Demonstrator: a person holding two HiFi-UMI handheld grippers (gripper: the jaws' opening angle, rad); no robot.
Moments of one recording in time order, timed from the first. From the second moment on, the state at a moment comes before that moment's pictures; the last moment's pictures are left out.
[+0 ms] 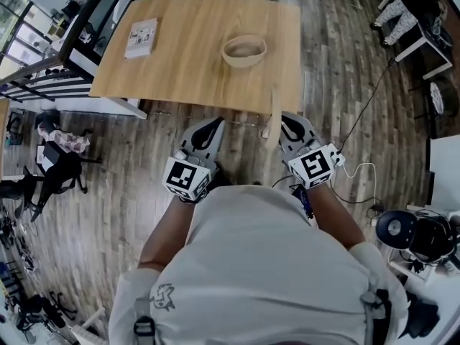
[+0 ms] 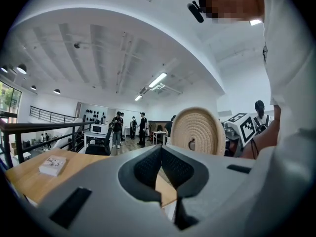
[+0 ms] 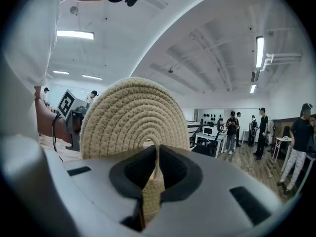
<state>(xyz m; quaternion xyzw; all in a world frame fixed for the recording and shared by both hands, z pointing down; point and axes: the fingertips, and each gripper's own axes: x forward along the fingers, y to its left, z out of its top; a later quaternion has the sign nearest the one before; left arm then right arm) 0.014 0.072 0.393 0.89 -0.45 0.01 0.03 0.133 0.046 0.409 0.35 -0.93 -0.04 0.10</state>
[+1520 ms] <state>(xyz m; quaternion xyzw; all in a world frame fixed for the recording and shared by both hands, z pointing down) 0.088 0.148 0.406 0.90 -0.43 0.02 0.04 0.187 0.153 0.417 0.29 -0.95 -0.04 0.08</state>
